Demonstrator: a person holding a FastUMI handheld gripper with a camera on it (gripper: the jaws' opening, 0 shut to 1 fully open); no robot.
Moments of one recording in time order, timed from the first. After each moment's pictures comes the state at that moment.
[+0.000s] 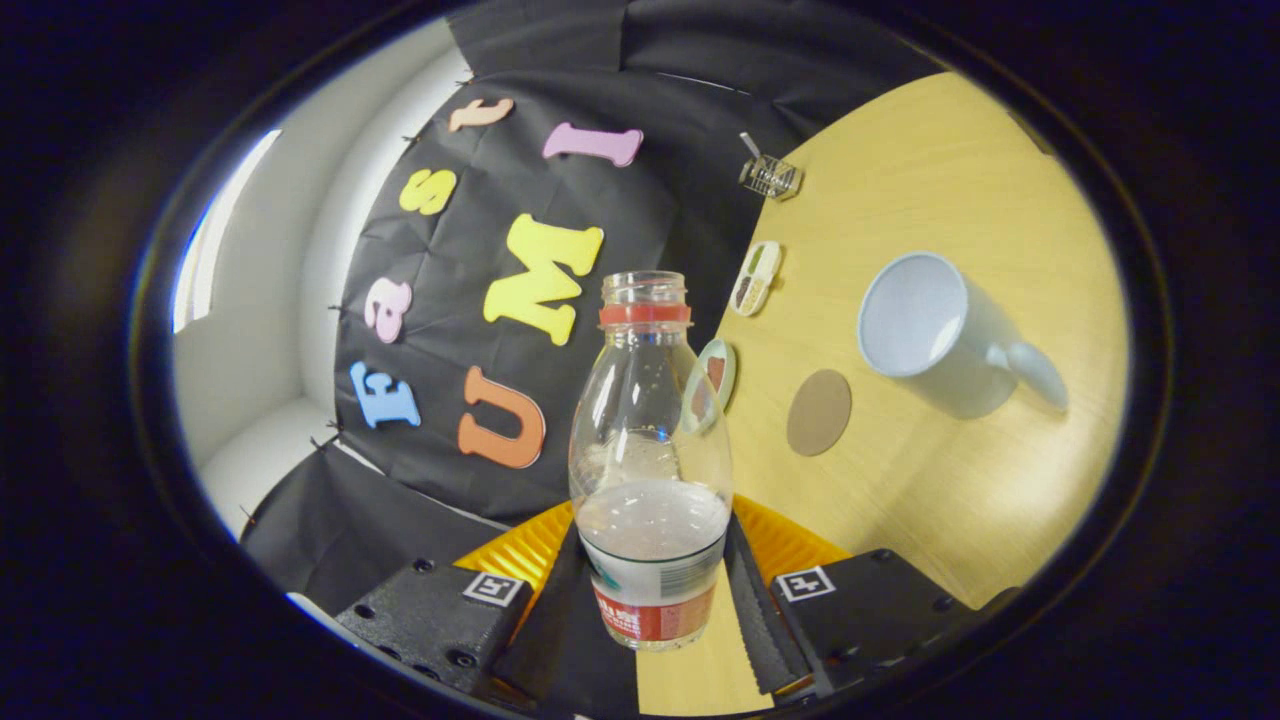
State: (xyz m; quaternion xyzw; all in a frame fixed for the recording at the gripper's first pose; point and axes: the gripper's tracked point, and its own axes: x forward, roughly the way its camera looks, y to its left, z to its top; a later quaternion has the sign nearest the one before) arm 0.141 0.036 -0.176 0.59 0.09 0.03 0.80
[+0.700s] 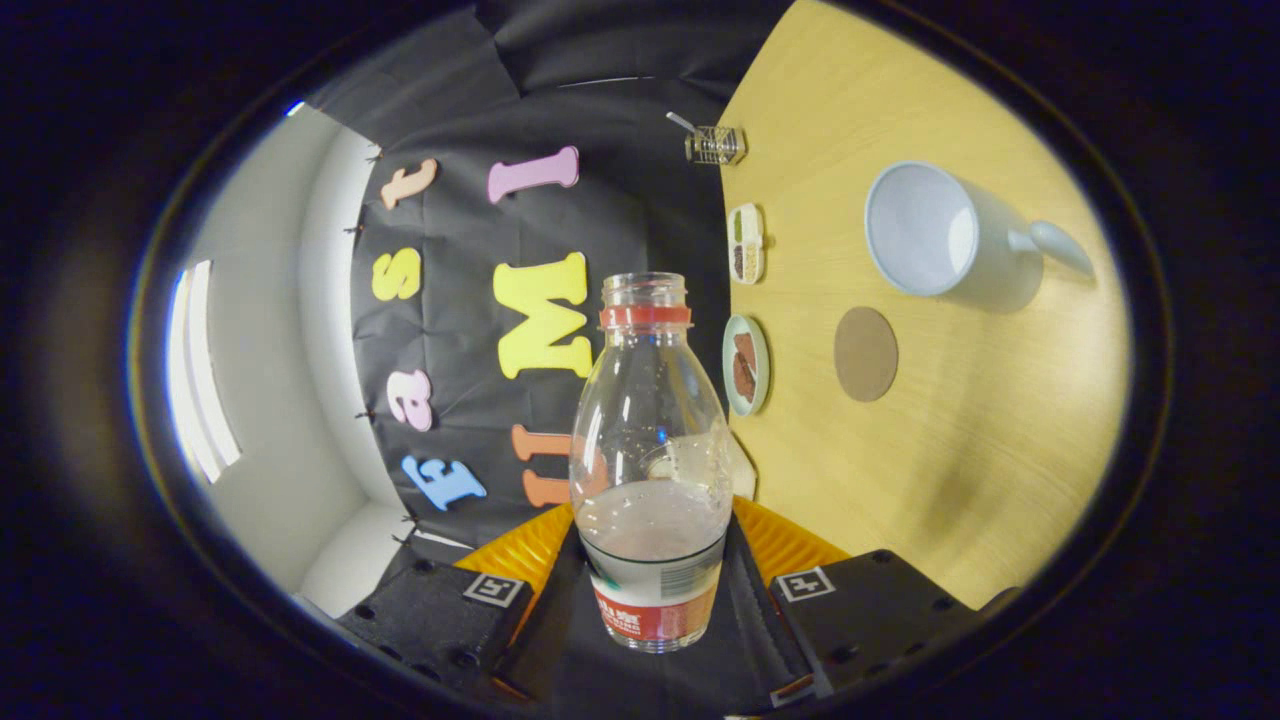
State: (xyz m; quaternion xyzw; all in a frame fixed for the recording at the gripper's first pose) arm 0.159 0.038 -0.130 0.73 0.06 0.06 0.67
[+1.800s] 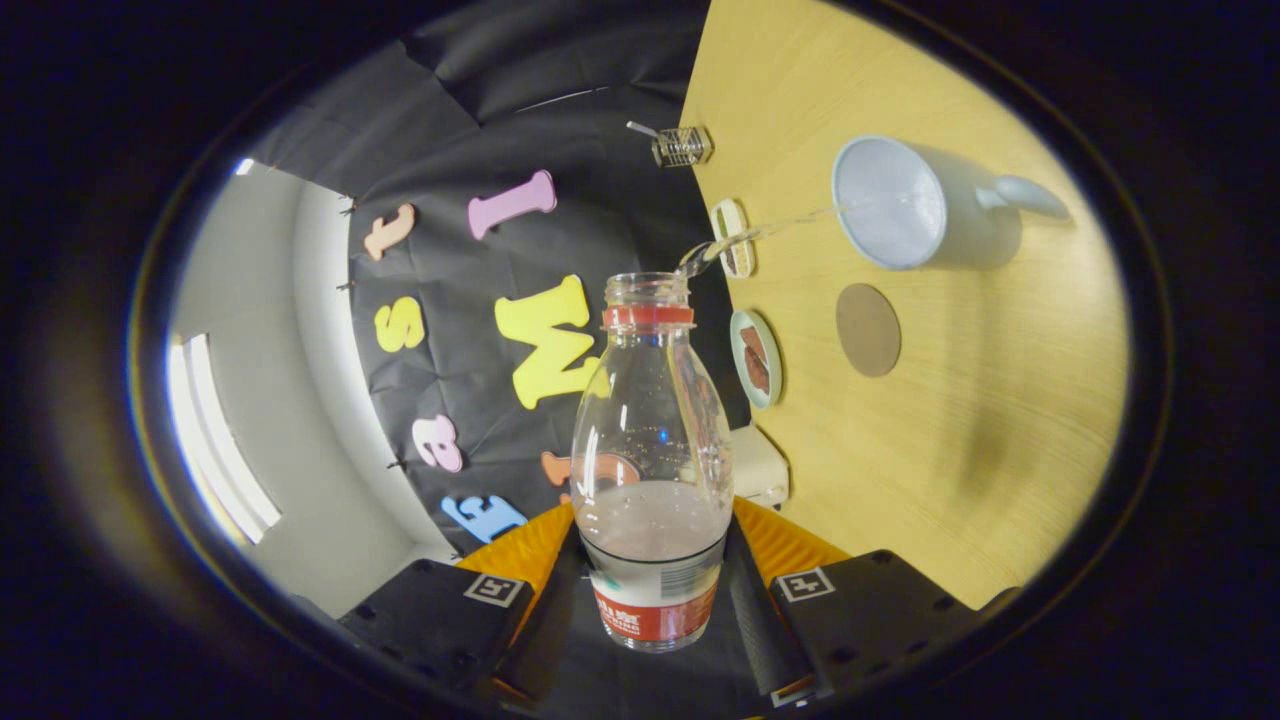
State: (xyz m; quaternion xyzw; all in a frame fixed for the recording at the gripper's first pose) arm 0.157 0.029 -0.123 0.78 0.05 0.06 0.62
